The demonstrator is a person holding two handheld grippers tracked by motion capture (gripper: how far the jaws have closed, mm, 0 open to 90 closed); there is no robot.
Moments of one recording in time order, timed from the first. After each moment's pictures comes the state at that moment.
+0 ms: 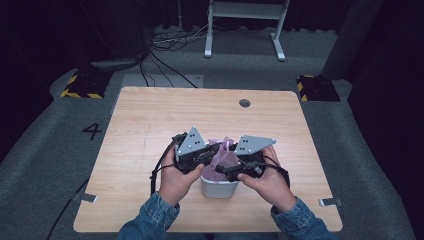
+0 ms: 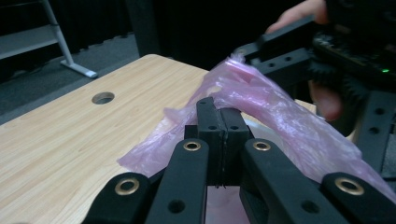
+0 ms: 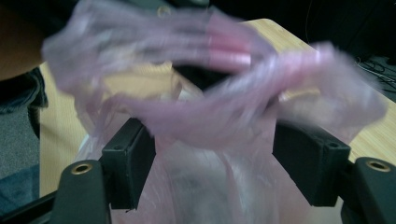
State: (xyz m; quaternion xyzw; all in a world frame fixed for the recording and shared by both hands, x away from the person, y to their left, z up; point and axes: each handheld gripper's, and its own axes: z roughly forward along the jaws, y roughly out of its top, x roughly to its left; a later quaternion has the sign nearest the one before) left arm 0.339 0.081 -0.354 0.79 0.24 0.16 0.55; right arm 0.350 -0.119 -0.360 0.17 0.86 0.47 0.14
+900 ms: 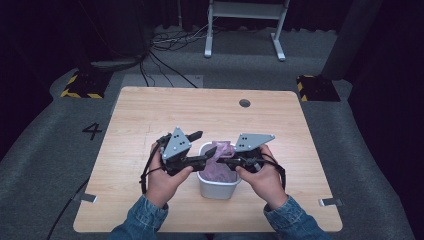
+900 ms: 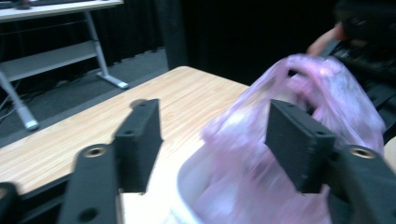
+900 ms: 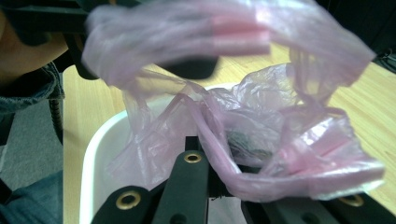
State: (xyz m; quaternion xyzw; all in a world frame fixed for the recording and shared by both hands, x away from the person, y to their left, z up) left arm 0.334 0.115 -0.358 0.75 0.28 0.21 0.56; right arm 0.358 -0.119 -0.365 0.17 0.85 0.49 0.09
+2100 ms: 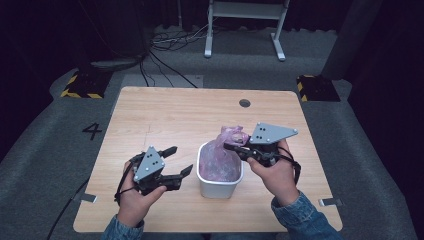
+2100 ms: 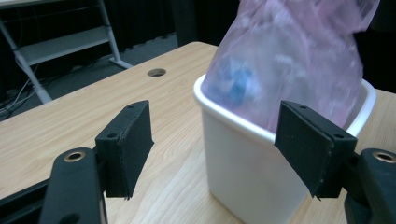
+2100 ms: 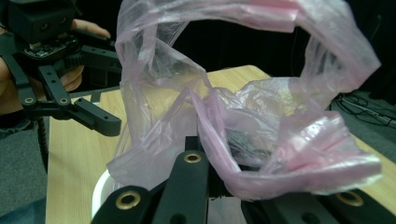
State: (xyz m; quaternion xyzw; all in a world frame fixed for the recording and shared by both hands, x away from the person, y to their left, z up) left arm 0.296 0.170 -0.381 0.76 0.29 0.23 0.53; right arm 0.349 -0.139 -0.317 0.16 0.82 0.53 0.16
